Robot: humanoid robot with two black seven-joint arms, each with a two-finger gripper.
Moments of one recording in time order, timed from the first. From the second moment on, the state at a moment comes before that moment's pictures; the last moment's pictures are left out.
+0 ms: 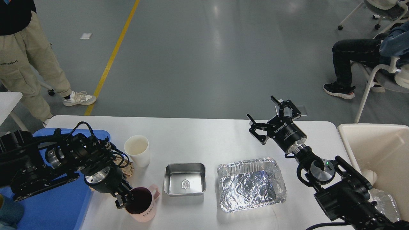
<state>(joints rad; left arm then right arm) -1.00 0.57 0.06 -1.29 2.12 -0.66 -0.49 0.49 -0.07 1.17 0.72 0.16 0.61 -0.15</state>
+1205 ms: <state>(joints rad) -1.12 0.82 -0.24 -1.52 1.92 -0.77 -0.59 0.49 -0.07 1.16 0.70 0.15 0.61 -0.15</state>
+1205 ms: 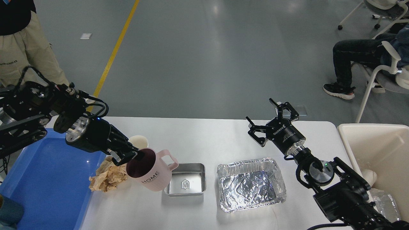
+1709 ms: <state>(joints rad) -1.13 1.25 -0.32 -1.66 1.86 -0.81 -0.66 0.49 -0.08 1.16 0.71 0.15 0.60 -0.15</state>
